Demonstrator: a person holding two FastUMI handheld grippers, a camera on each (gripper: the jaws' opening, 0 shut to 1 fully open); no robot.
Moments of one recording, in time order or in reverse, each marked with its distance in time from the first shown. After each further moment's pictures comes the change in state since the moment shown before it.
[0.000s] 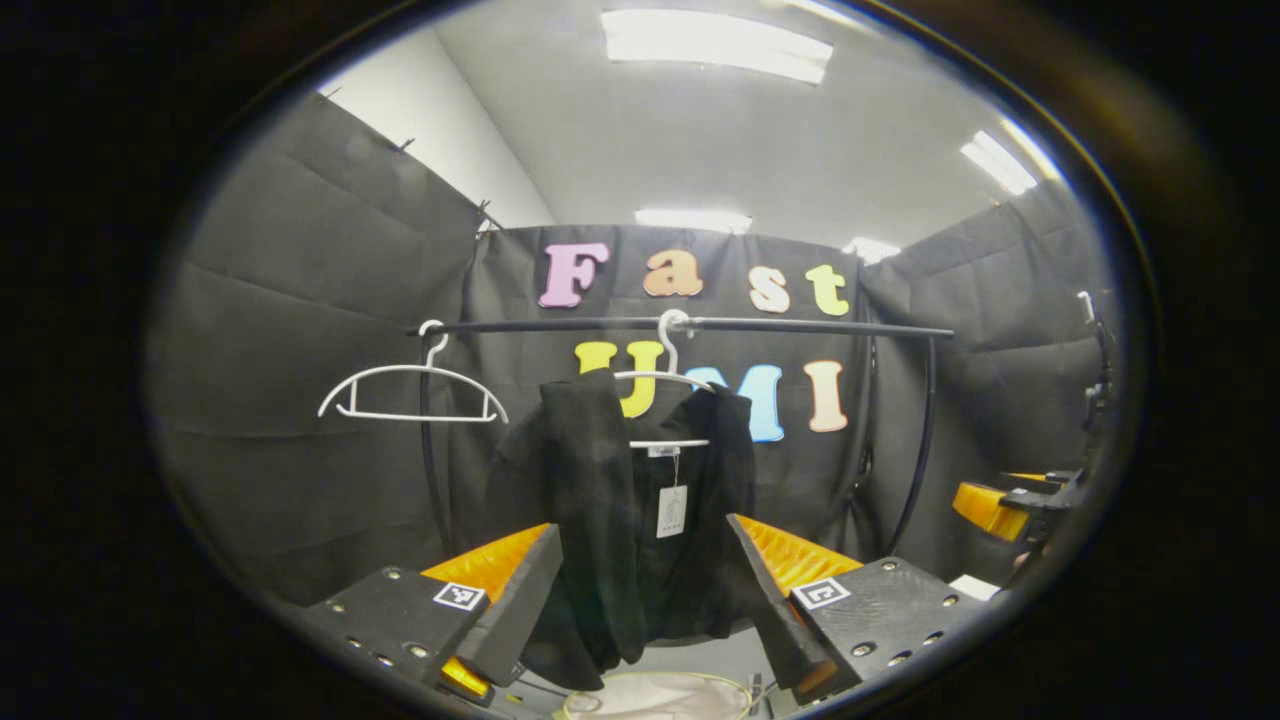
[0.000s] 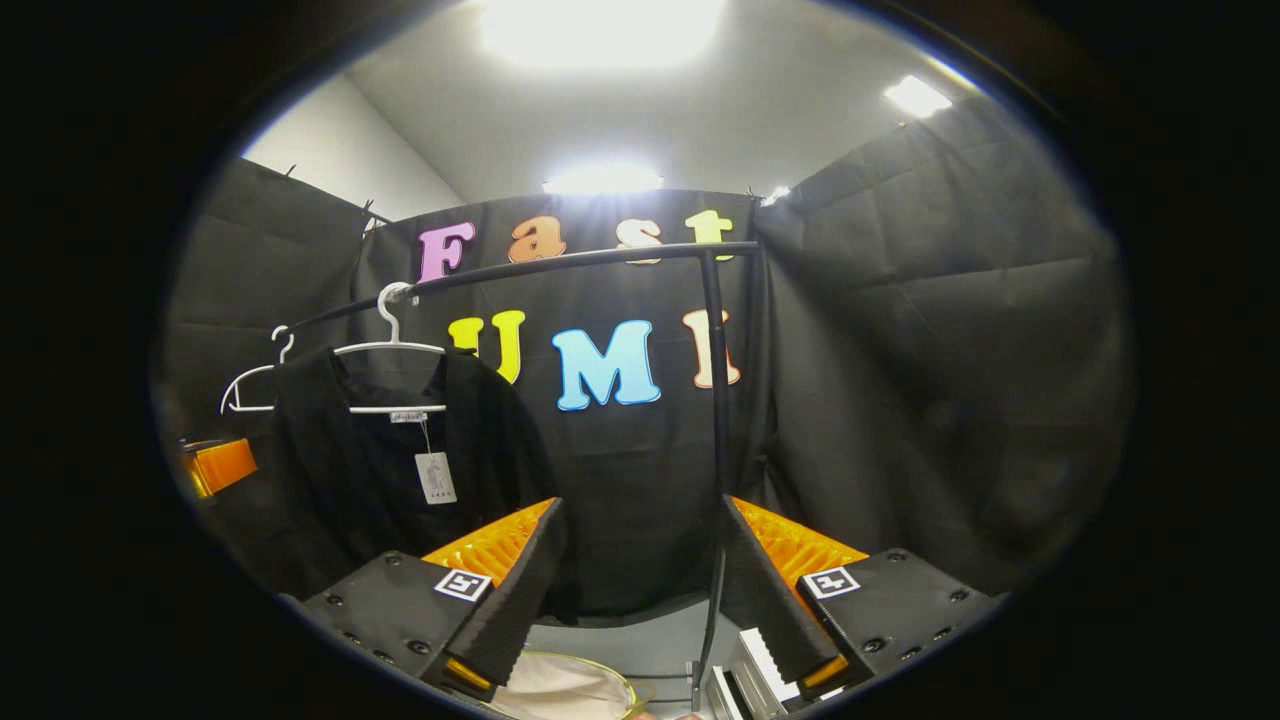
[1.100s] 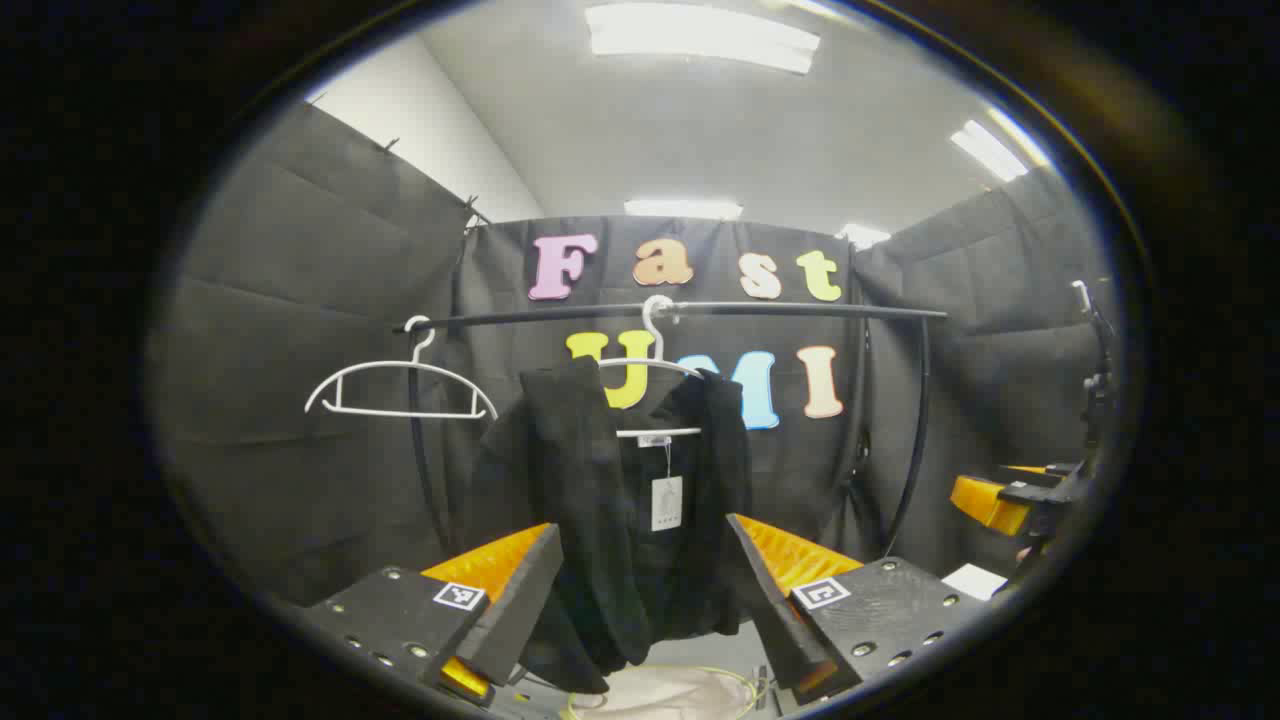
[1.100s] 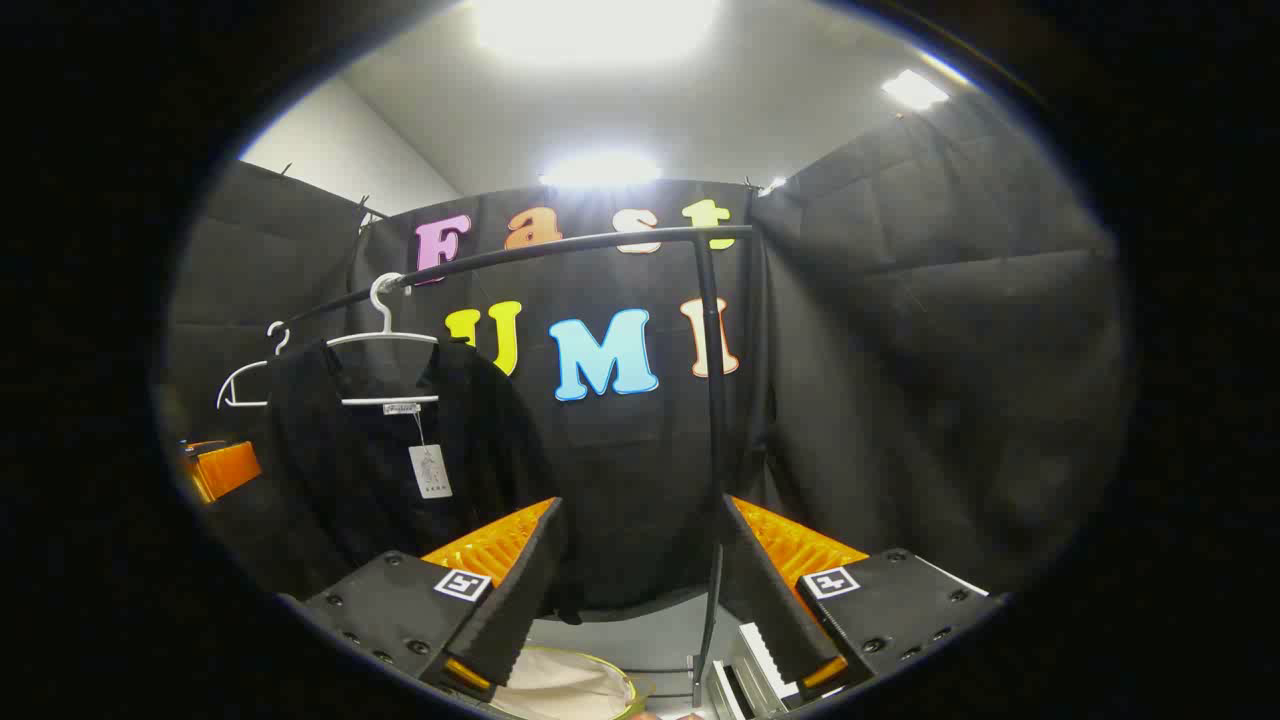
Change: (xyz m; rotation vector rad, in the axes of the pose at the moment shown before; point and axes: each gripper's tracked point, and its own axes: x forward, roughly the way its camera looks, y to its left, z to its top) left arm 0.007 -0.018 -0.009 0.025 0.025 -0.008; right arm 0.009 -0.005 -0.014 0.015 0.040 0.011
